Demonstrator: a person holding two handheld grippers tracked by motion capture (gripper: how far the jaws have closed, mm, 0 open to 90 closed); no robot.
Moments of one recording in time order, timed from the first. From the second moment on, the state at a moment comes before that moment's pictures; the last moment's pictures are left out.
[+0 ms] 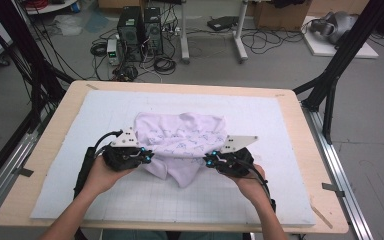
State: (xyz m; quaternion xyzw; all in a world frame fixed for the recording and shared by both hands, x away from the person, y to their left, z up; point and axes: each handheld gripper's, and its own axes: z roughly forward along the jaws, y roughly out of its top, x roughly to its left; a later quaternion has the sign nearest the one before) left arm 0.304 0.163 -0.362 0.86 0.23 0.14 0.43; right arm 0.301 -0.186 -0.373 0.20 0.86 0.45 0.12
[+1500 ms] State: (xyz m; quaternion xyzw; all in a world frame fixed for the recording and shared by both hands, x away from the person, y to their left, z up) left arm 0.349 0.149 -0.425 0.89 0.25 0.05 0.37; right arm 0.334 -0.179 -0.423 0.23 0.89 0.39 0.06
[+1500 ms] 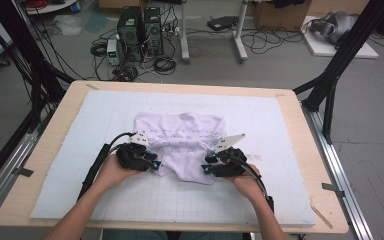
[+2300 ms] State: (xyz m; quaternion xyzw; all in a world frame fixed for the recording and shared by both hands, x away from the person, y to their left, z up) left arm 0.264 0.185 -0.367 0.87 0.19 0.10 0.44; right arm 0.257 -0.202 -0.363 0.13 0.89 0.44 0.07
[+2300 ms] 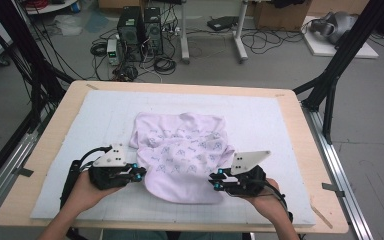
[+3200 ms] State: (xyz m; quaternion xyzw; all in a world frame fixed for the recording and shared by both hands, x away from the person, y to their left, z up) left arm 0.301 0.156 -0.432 0.90 0.20 0.08 0.36; right arm 0.293 -0.184 -0.437 0.17 0.91 0.38 0.05
